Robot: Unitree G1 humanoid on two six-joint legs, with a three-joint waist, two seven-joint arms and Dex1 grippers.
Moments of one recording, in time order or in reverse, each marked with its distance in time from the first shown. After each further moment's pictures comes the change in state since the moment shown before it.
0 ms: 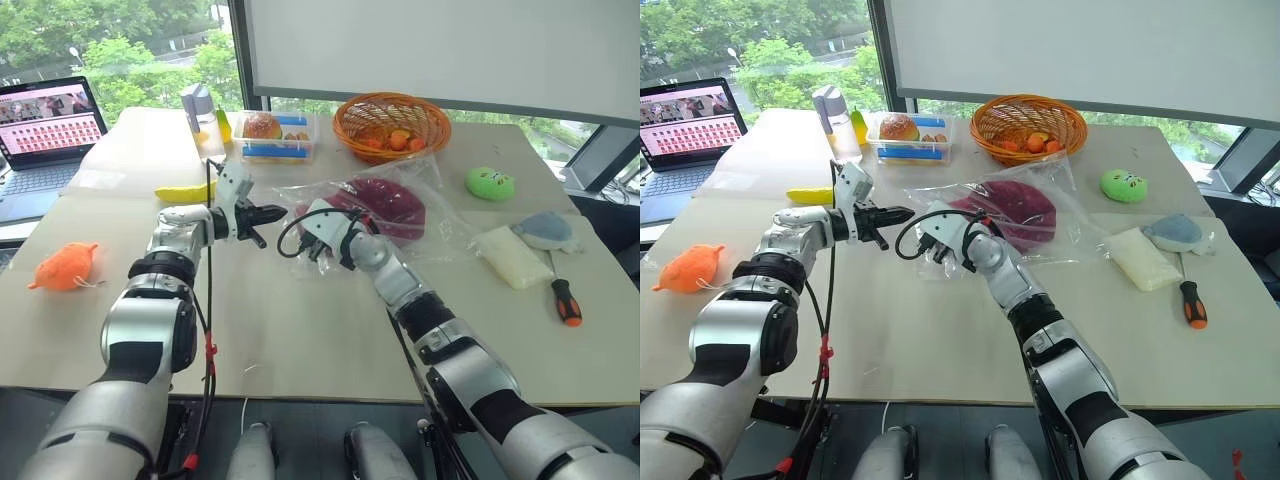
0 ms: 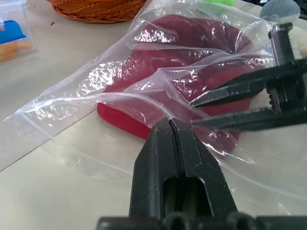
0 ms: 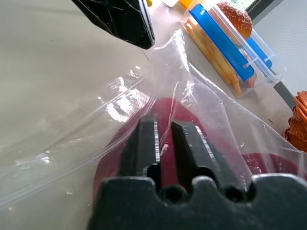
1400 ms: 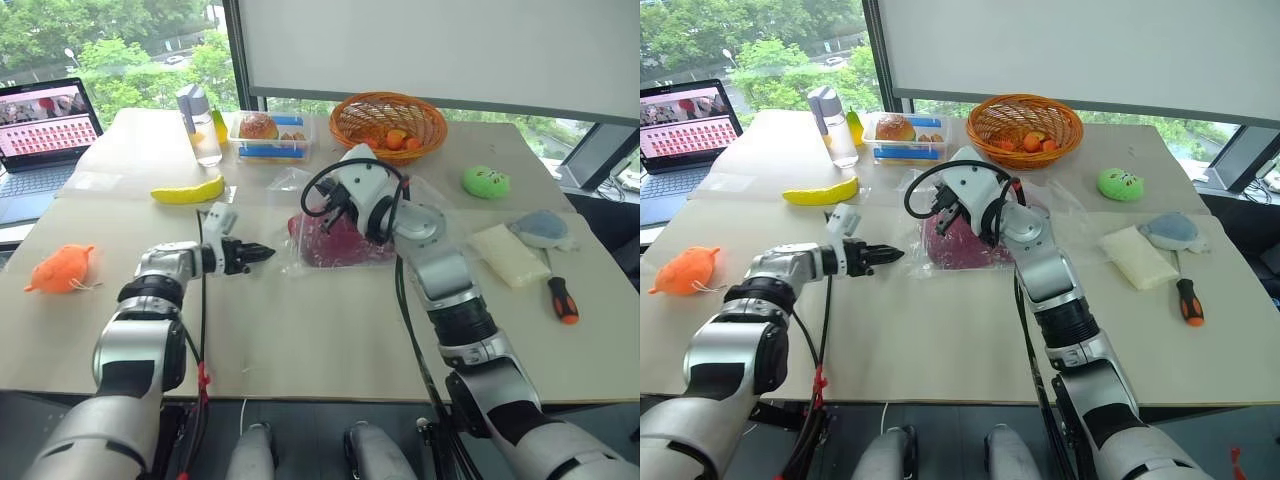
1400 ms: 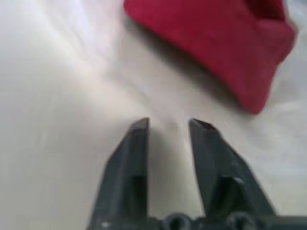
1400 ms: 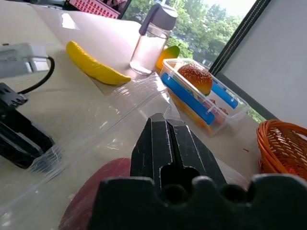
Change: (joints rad) left arm 0.140 0.054 0.020 -0.073 -0.080 0.374 -0.046; right arm 0.085 -0.092 -0.139 -0.579 0.196 0.323 0.192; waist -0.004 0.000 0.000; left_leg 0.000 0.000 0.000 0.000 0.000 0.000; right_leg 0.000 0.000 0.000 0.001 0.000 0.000
